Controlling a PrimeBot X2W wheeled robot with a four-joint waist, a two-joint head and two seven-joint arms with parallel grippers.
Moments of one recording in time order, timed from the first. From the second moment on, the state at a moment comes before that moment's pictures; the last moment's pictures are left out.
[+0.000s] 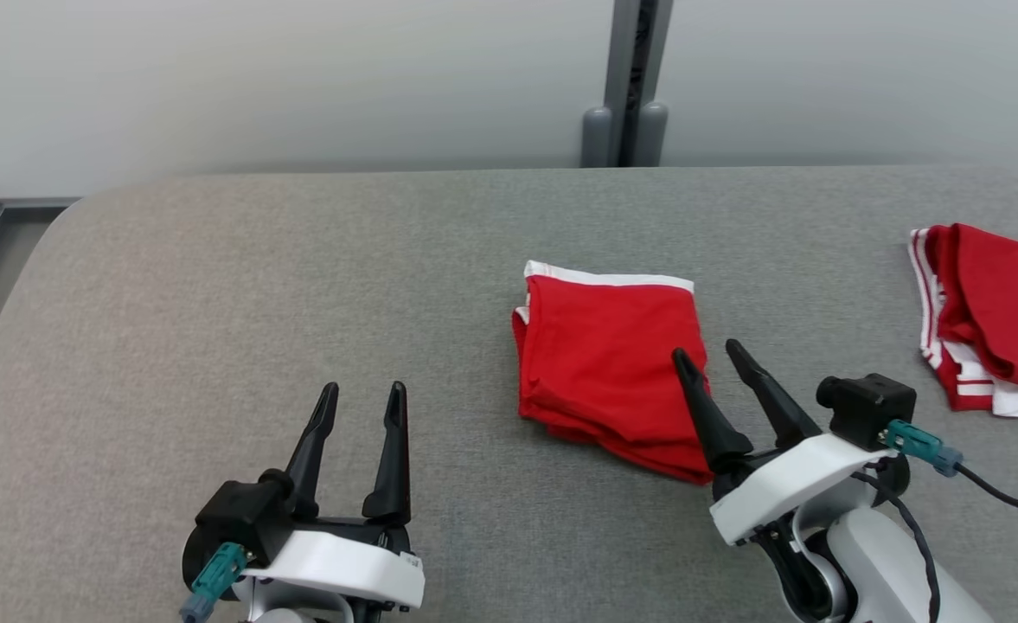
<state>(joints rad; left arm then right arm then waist) -0.07 0.05 -0.32 0.10 -0.43 0.10 -0.26 -0.36 -0.15 0.49 0.41 0.67 0.13 -0.22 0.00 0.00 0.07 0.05</state>
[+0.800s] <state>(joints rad) 0.12 0.05 -0.17 0.10 -0.33 0.07 -0.26 -0.08 -0.14 0.27 0.33 0.40 0.13 -0.26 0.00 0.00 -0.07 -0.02</state>
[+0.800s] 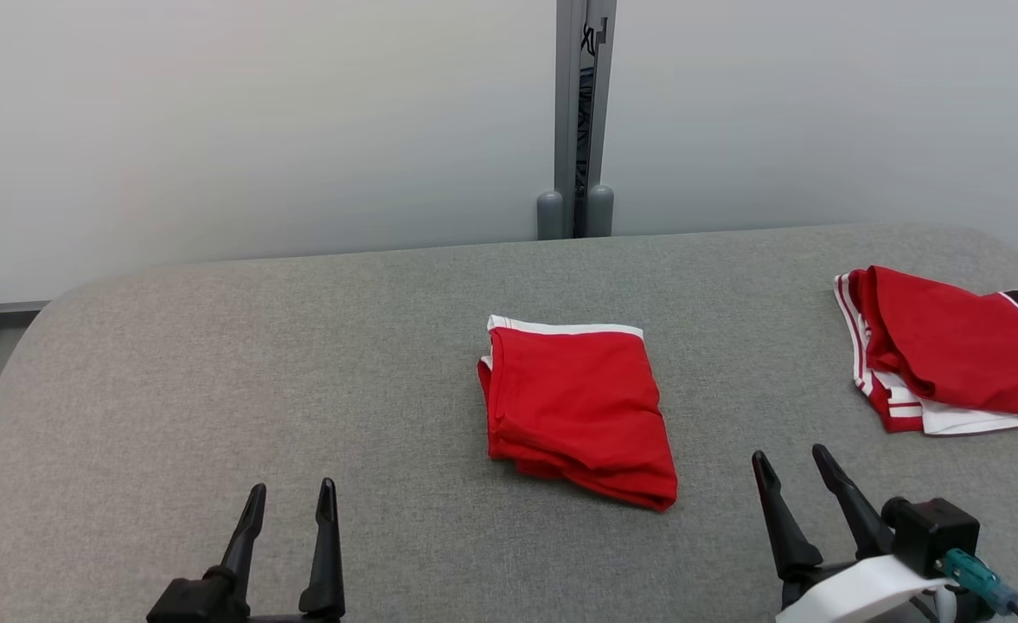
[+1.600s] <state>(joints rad) 0.17 0.05 -0.15 0.10 -0.25 0.05 -0.26 -0.01 -0.10 0.21 0.34 0.31 0.13 -0.26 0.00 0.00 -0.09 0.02</state>
